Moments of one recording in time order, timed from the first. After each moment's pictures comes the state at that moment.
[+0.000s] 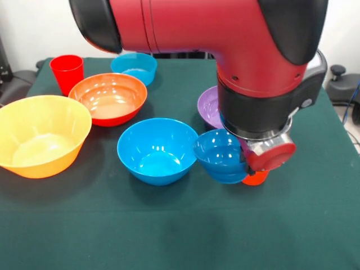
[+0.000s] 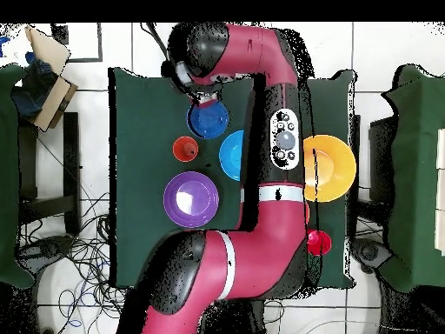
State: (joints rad) arm -0.24 -0.18 0.45 0.49 -0.36 1.50 2.95
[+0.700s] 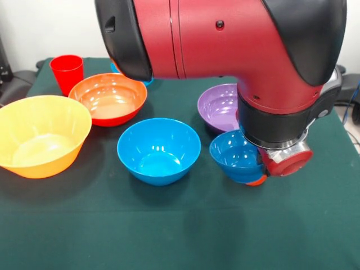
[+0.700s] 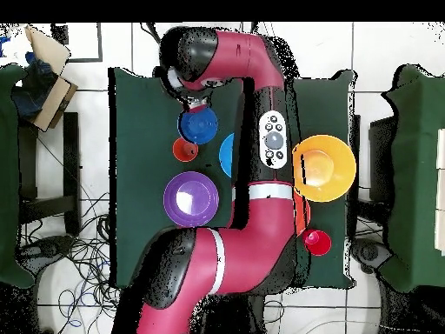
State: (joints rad) arm -0.22 -0.14 0.43 0.48 -0.31 1.51 2.95
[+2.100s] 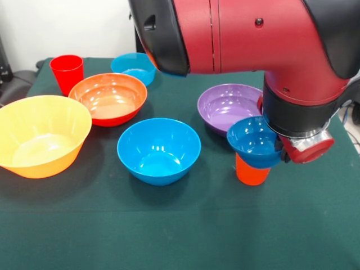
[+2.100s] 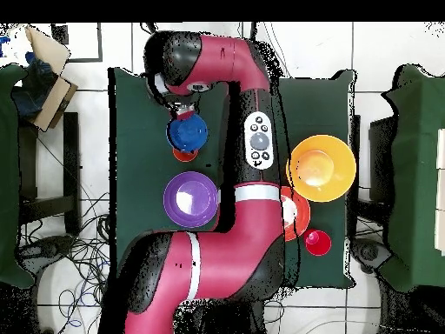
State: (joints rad) arm -0.16 -0.15 0.30 0.53 -0.18 1.51 2.95
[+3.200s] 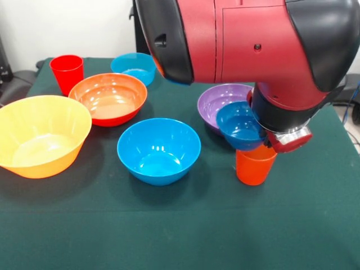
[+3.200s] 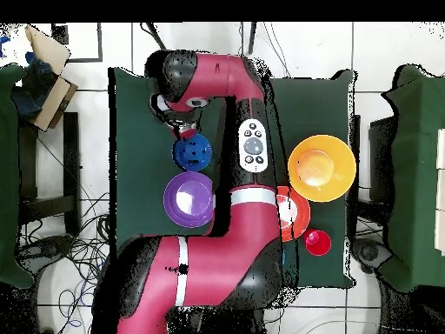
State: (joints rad) arm -0.13 -0.16 0.19 0.66 -0.14 1.50 2.95
